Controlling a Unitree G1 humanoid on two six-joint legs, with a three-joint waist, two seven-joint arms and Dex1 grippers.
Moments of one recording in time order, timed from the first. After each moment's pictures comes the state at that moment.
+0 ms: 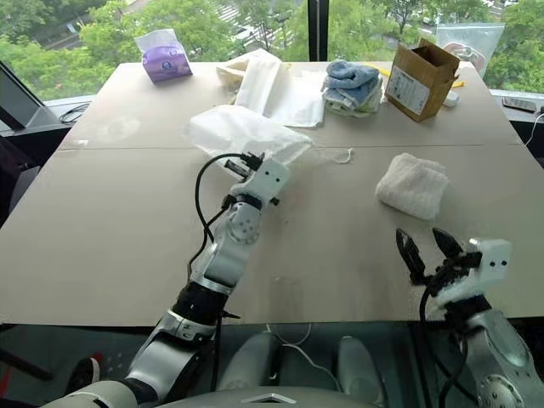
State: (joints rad) left arm -0.52 0.10 -0.23 0.07 0.54 0.35 0.08; right arm 0.31 -0.29 -0.30 -0.66 0.85 0.49 0.11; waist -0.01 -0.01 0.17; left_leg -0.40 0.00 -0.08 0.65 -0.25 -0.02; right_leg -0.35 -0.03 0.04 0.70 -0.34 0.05
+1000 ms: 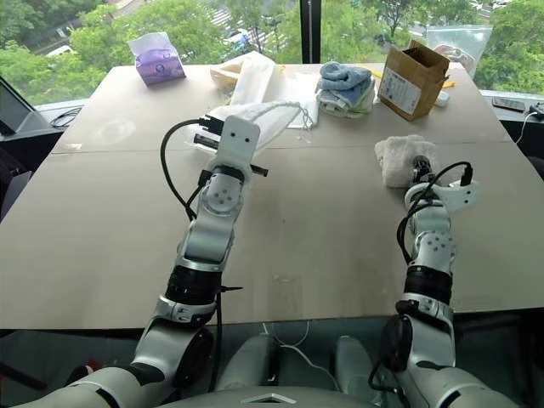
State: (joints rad) left arm -0.60 0.09 -0.10 -0.03 0.40 0.47 0.04; right arm -0.61 -0.06 -0.57 0.38 1.16 0.21 -0.30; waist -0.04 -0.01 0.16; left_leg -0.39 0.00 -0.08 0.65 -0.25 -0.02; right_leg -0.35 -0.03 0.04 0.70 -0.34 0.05
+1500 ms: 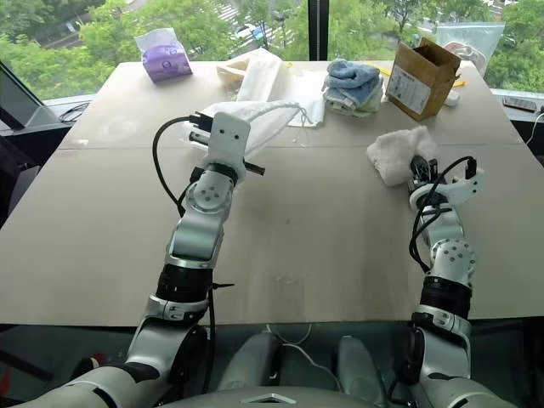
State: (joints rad) left arm -0.62 0.11 -0.07 -0.03 0.24 0.43 -0.11; right arm -0.49 -0.15 -0.49 0.11 1.22 0.51 -0.04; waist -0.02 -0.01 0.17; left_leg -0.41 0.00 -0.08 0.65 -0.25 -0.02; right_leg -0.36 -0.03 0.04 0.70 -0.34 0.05
